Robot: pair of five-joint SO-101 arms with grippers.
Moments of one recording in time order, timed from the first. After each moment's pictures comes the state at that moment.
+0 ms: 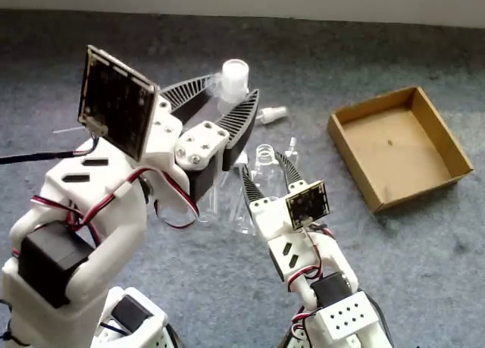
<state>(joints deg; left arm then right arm) 30.0 -45.7 -2.5 65.5 5.9 -27.9 -83.7 95.7 3.6 4.2</state>
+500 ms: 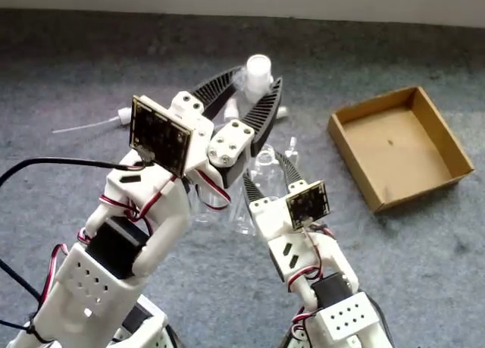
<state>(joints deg) 30.3 -54.7 33.9 23.3 4.5 -27.9 -83.7 95.7 3.6 4.2</state>
